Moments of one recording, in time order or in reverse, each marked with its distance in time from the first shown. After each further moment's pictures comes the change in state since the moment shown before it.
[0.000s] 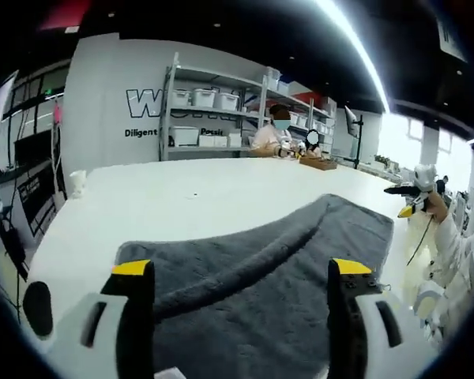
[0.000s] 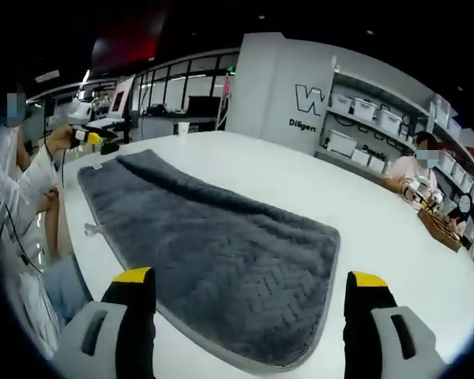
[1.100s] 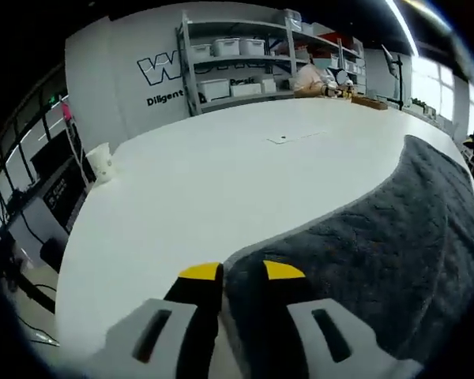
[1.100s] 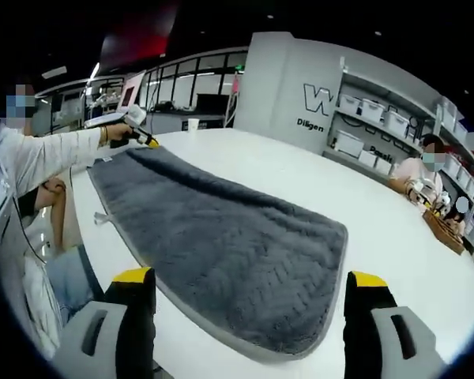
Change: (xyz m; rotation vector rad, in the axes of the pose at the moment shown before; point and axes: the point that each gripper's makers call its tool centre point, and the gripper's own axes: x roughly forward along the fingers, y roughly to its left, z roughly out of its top) left arm 0.115 0.161 -0.055 0.085 0.261 0.192; right arm -0.009 0.010 -0.017 -0.017 0.007 0.026
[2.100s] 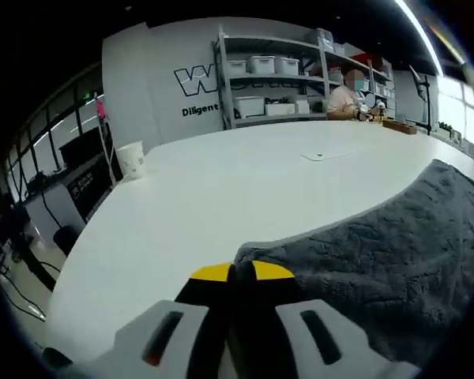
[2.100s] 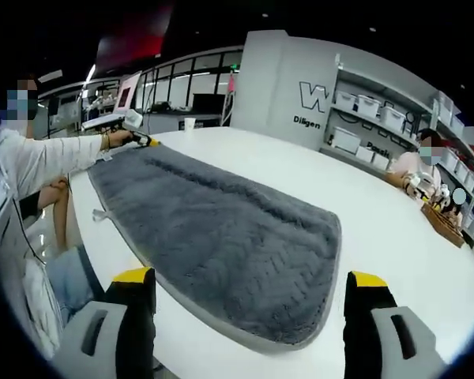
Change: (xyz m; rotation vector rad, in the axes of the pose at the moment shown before) left arm 0.010 0.030 0.004 -0.105 -0.099 0.186; right arm 0.002 -0.005 -0.008 0.025 0.004 -0.005
